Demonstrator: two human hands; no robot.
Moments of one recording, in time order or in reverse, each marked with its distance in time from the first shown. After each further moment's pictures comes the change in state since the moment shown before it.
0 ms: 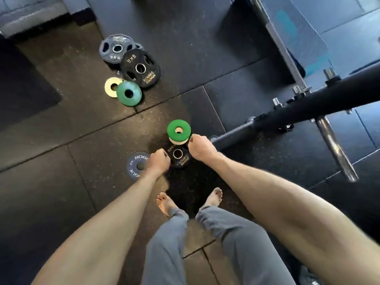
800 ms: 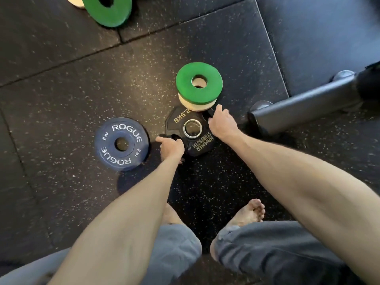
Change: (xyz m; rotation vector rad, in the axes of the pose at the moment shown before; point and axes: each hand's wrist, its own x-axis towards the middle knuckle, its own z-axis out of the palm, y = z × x) left_hand 0.306 -0.141 0.299 -0.459 0.106 -0.520; right_hand 0.330 0.180 0.303 -0.143 0.115 0.024
